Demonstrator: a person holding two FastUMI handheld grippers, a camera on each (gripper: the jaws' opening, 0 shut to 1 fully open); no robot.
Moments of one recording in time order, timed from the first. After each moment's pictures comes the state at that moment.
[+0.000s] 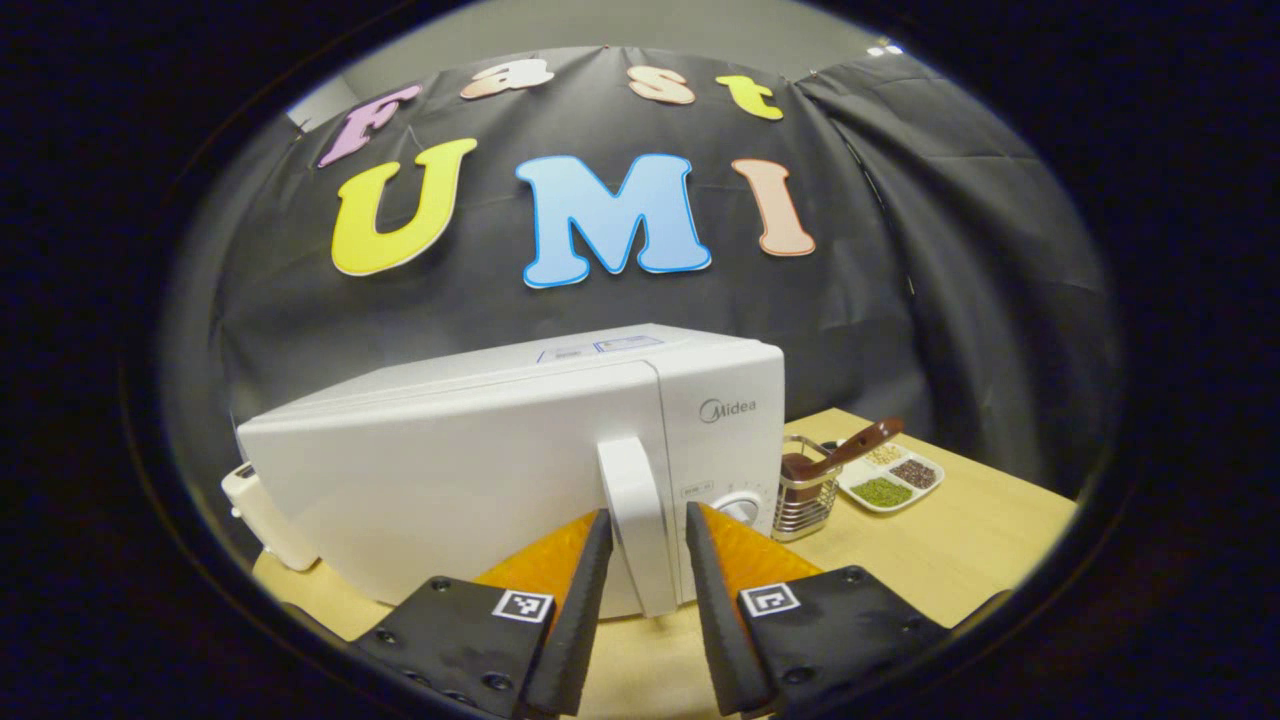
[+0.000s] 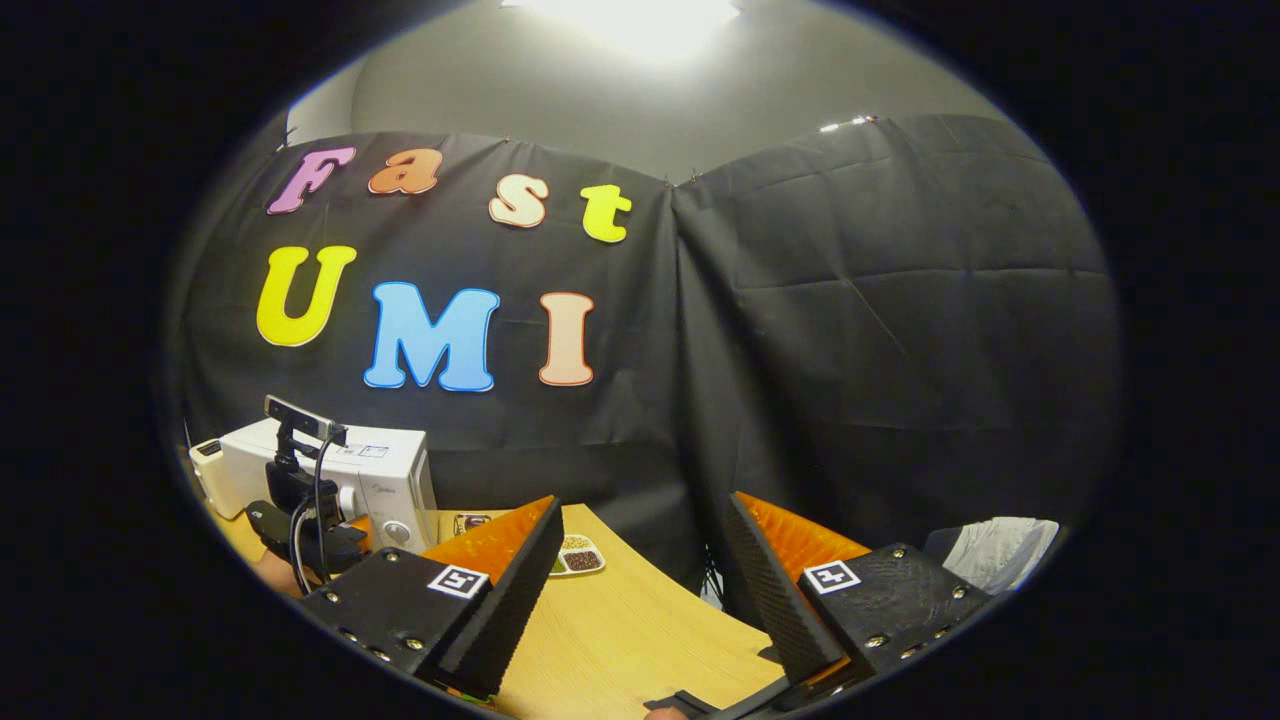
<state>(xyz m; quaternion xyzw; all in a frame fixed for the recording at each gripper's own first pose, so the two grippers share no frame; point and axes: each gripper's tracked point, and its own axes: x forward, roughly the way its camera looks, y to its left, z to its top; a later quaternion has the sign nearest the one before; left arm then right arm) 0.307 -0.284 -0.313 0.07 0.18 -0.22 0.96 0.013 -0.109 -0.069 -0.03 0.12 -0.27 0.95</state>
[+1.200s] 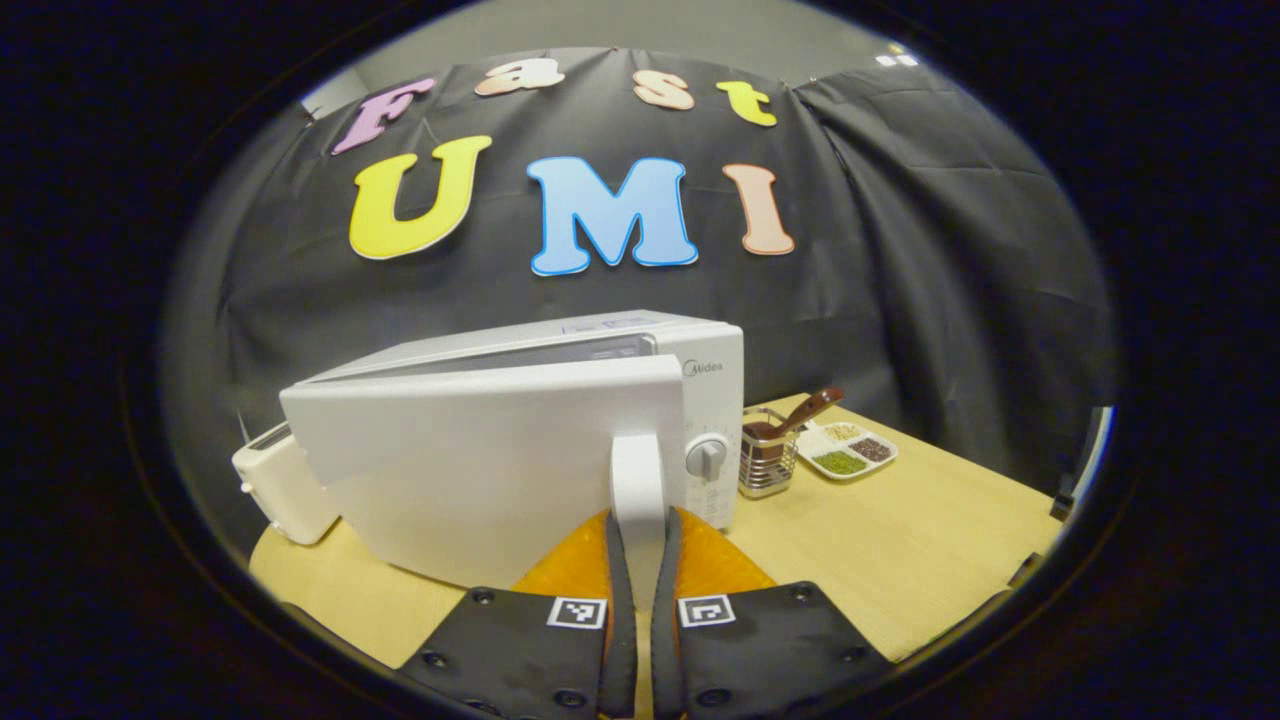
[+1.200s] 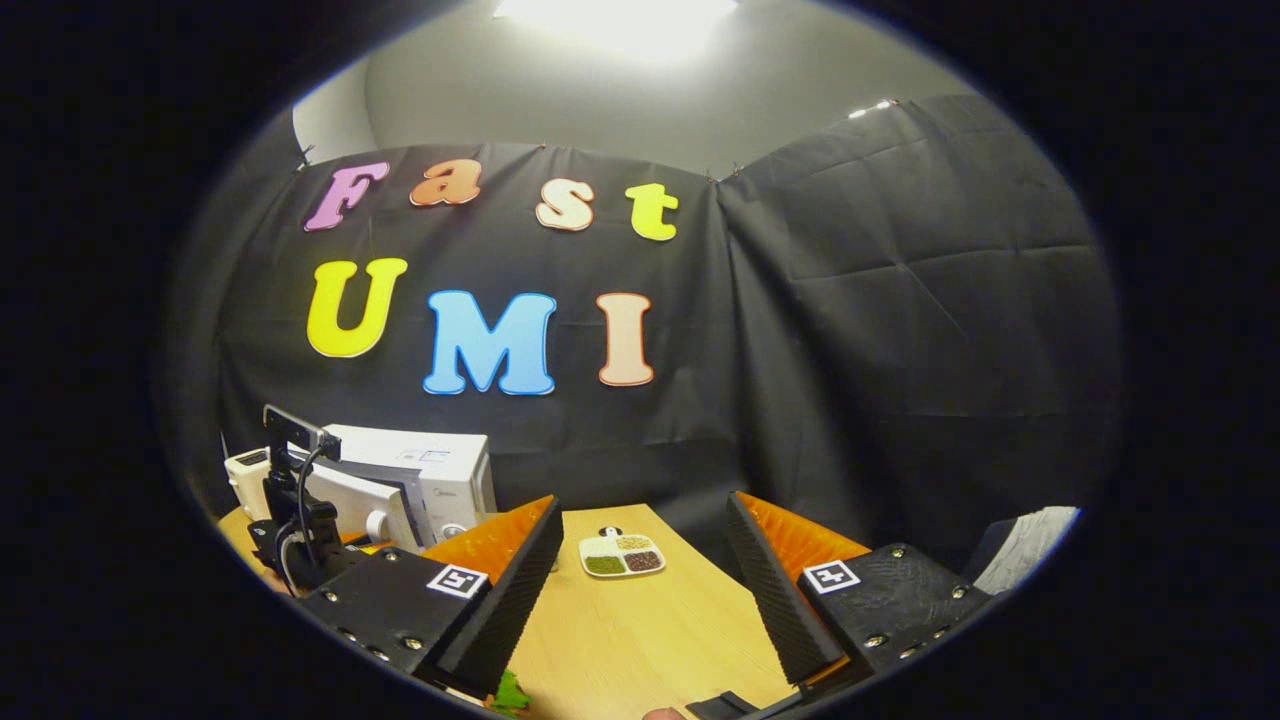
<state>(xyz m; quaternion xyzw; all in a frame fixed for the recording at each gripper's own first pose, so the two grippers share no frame) 0.215 -0.233 -0.296 0.05 0.20 -0.24 0.95 0.037 -0.066 -0.074 0.01 0.11 -0.16 0.98</state>
